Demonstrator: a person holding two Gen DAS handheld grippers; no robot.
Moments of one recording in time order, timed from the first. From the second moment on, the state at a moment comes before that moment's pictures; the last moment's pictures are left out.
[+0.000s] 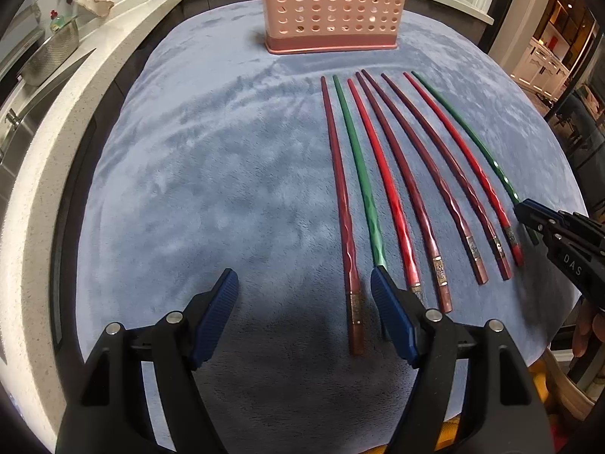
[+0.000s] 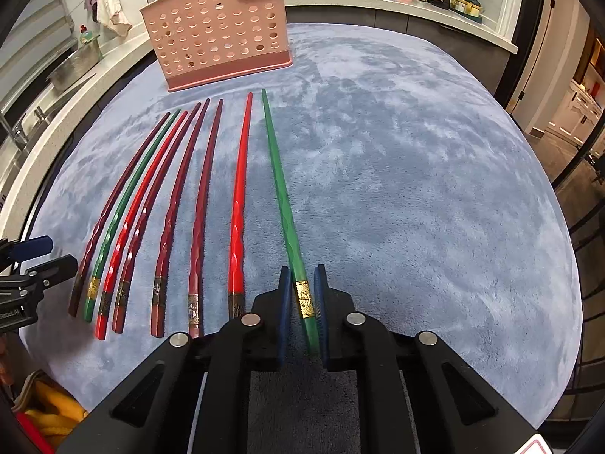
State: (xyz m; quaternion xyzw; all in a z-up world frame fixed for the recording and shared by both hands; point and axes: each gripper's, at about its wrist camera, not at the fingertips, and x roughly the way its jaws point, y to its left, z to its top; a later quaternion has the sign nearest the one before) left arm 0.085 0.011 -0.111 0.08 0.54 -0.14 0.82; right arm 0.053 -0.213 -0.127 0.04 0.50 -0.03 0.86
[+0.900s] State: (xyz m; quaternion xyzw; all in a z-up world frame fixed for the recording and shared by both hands) left arm 0.086 0.004 -0.125 0.09 0.56 -0.16 0.81; right arm 0.055 -0.208 -0.119 0.04 0.50 -0.02 0.87
